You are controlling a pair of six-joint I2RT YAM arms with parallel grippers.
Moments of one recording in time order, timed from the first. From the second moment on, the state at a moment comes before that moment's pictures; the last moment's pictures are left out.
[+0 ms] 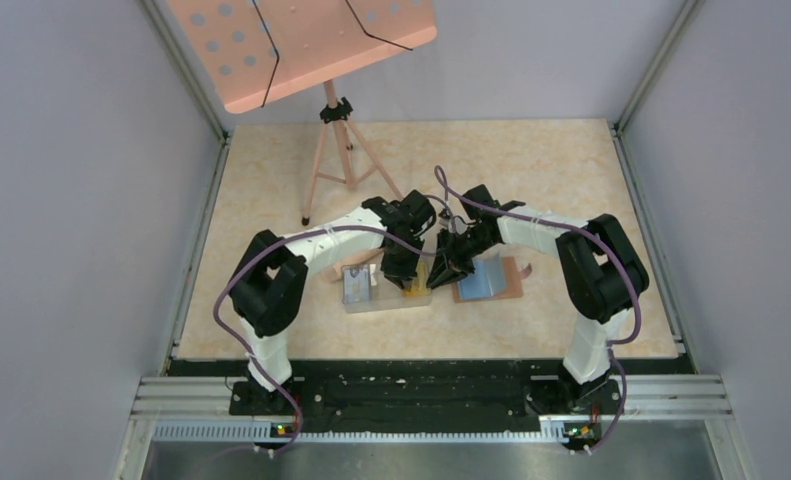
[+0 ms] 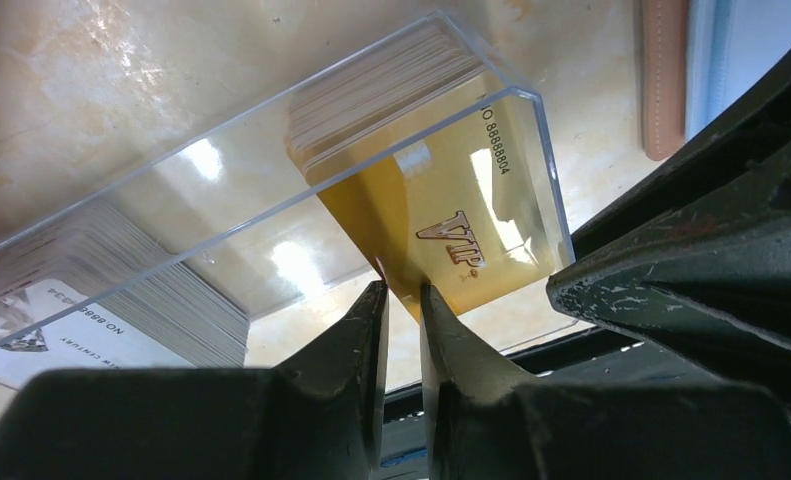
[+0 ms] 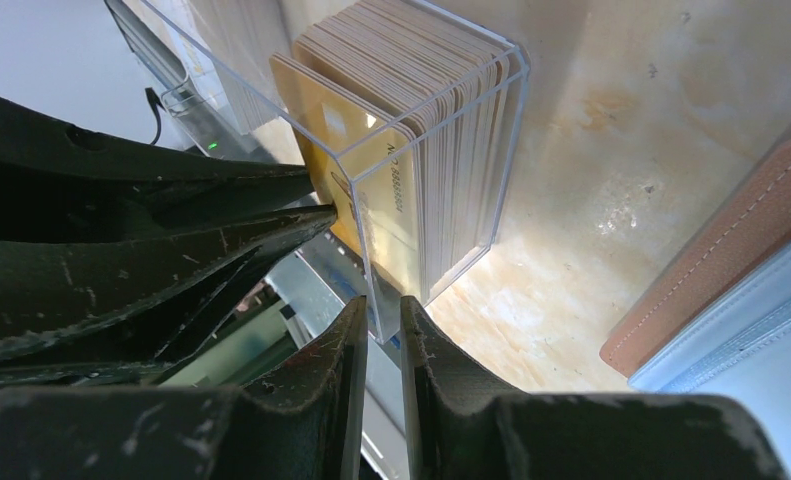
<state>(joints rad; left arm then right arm) -0.77 1.85 1.39 -0.86 0.11 -0.51 0.50 1.84 1.12 -0.52 -0.81 0.52</state>
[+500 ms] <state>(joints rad) -0.78 1.89 1.44 -0.92 0.07 -0.46 0.50 1.84 1.12 -0.52 -0.81 0.52</state>
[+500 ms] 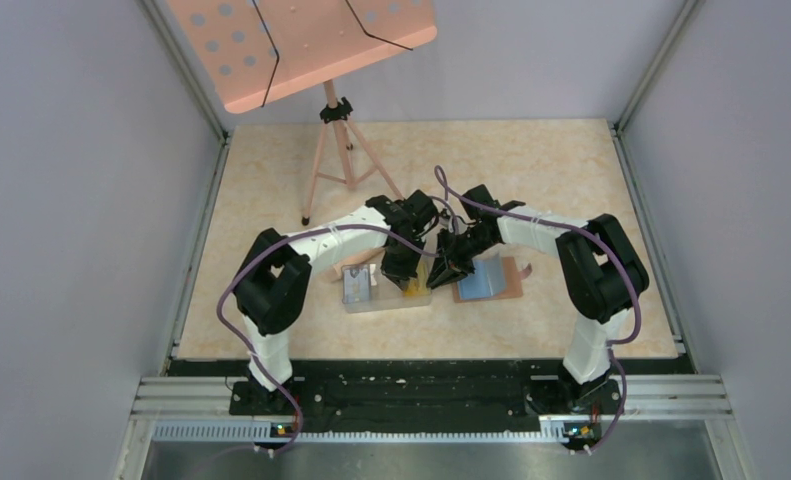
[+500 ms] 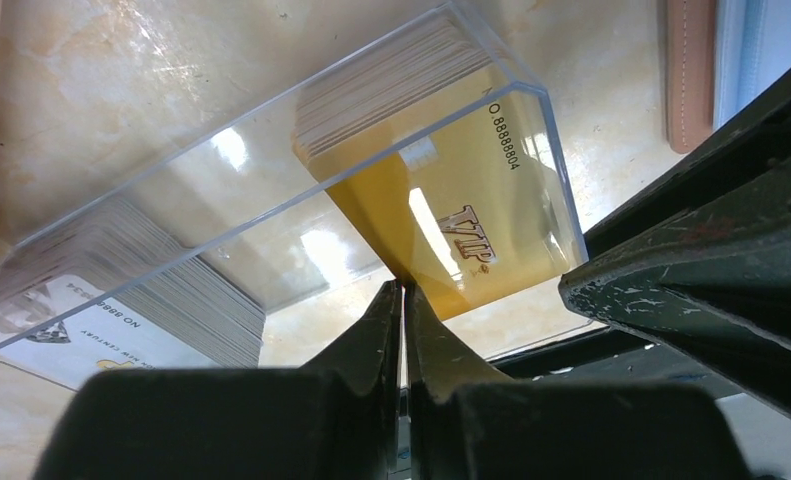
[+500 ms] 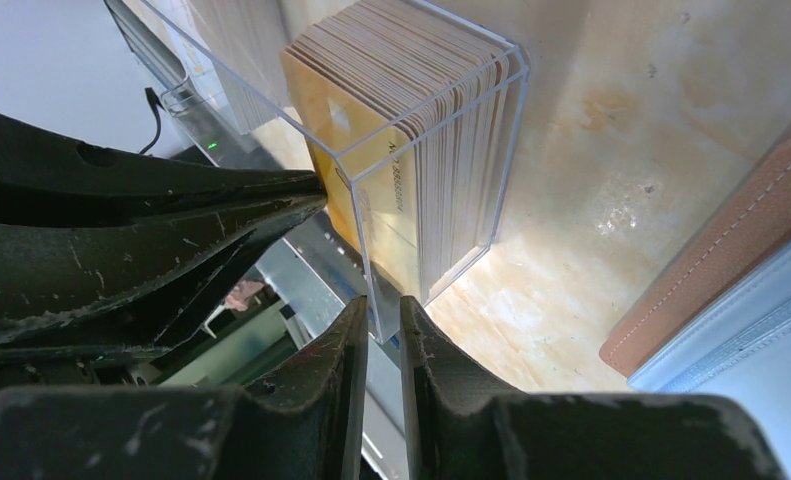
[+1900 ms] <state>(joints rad) -0.72 1.66 1.21 -0.60 0.27 -0.69 0.50 1.84 1.12 -0.52 -0.81 0.52</state>
